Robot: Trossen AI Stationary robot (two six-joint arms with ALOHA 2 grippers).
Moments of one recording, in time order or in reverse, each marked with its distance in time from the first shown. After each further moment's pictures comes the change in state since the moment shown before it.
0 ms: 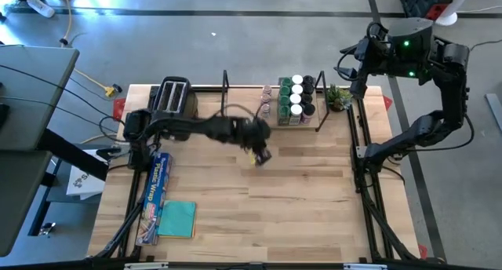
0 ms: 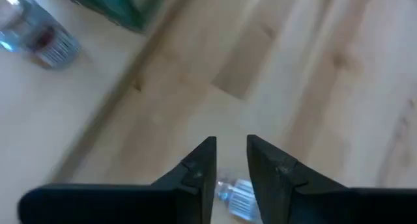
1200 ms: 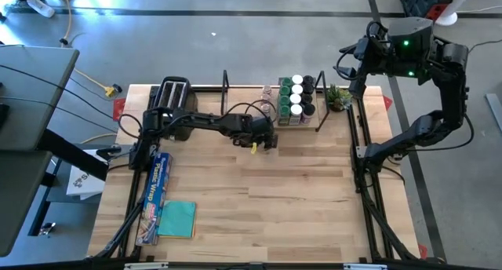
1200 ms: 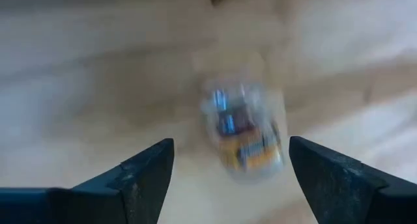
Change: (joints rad) left arm 0.123 0.172 0.000 0.036 0.161 -0.817; right arm 0.000 0.004 0.000 0.014 -0.002 0.007
